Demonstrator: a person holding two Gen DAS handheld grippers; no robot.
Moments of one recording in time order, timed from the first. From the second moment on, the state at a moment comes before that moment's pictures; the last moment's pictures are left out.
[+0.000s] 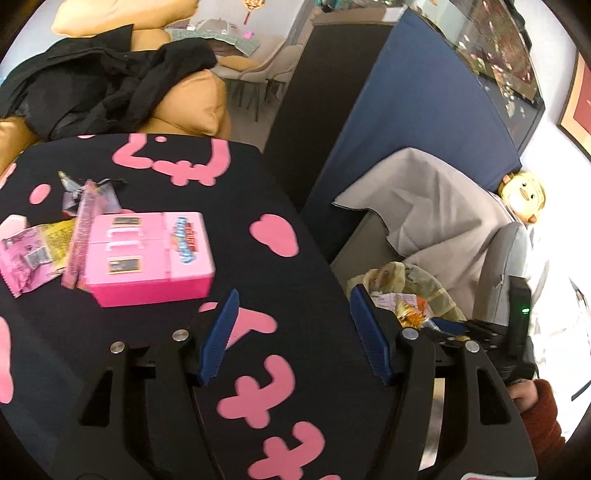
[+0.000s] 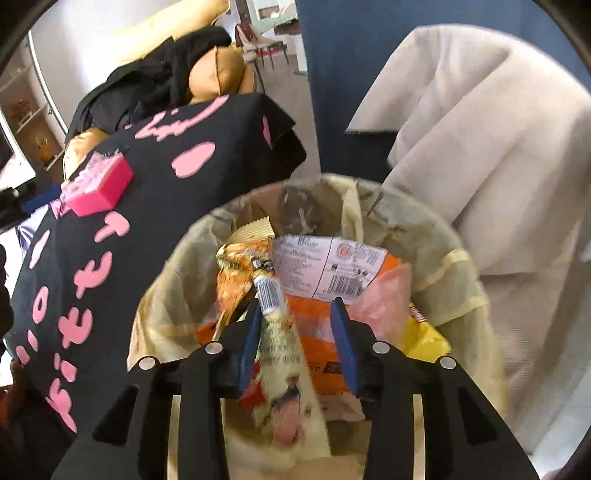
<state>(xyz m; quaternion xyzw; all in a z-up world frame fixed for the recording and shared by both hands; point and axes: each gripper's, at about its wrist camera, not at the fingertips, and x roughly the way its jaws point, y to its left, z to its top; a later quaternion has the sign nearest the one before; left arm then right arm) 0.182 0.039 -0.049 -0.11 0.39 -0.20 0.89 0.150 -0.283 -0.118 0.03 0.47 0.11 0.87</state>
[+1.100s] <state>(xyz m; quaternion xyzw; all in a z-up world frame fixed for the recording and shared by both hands) 0.181 0.255 -0.064 -0.10 0.33 -0.10 0.93 0.224 -0.063 -0.044 -0.03 0.39 0.22 0.90</state>
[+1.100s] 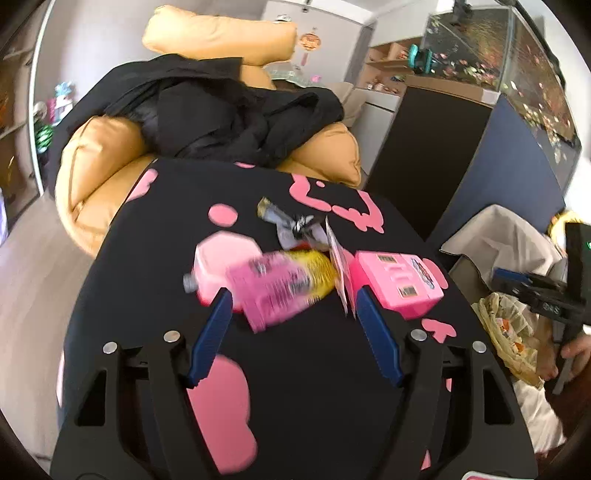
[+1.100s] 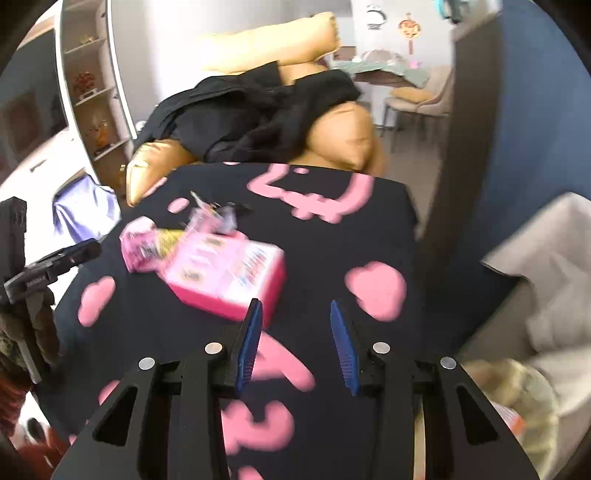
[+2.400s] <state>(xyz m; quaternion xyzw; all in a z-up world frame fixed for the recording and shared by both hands) 0.235 0.223 -0.077 0.02 0.34 -0.14 0.93 0.281 0.006 -0.044 0.05 0.42 0.22 0.88</state>
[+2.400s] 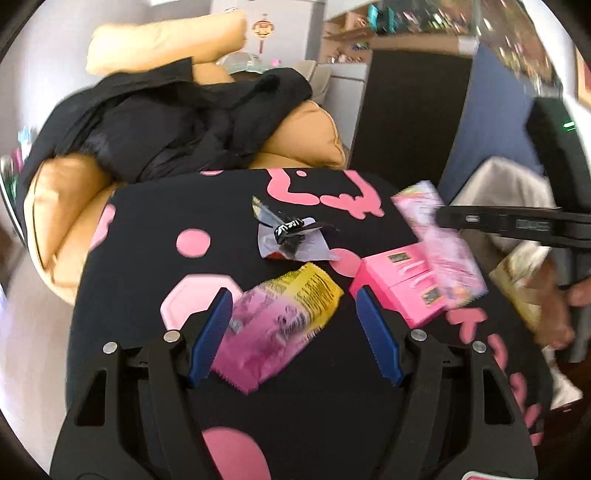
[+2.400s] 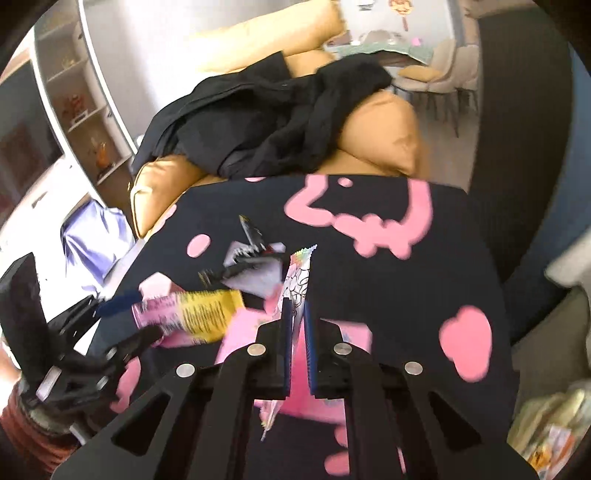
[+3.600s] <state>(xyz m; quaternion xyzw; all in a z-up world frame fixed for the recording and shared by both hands) 0.239 0.206 -0.087 0.03 0.38 -0.08 0.92 0.222 -0.082 -0.114 0.15 0.46 0.17 0.86</state>
